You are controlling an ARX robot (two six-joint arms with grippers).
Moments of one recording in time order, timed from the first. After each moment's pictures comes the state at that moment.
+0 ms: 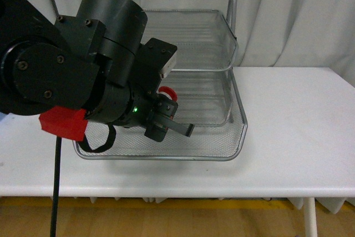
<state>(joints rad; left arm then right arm) -0.41 2.02 1.09 0.24 -0.11 0.13 0.00 0.00 0.01 0.00 0.00 0.00</state>
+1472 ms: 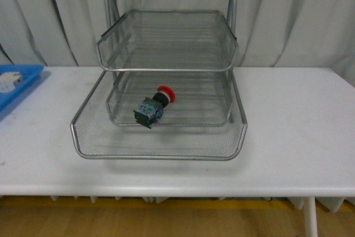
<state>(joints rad) -0.06 0.78 0.03 0.74 -0.05 0.00 0.00 0.00 0.01 0.00 0.00 0.00</state>
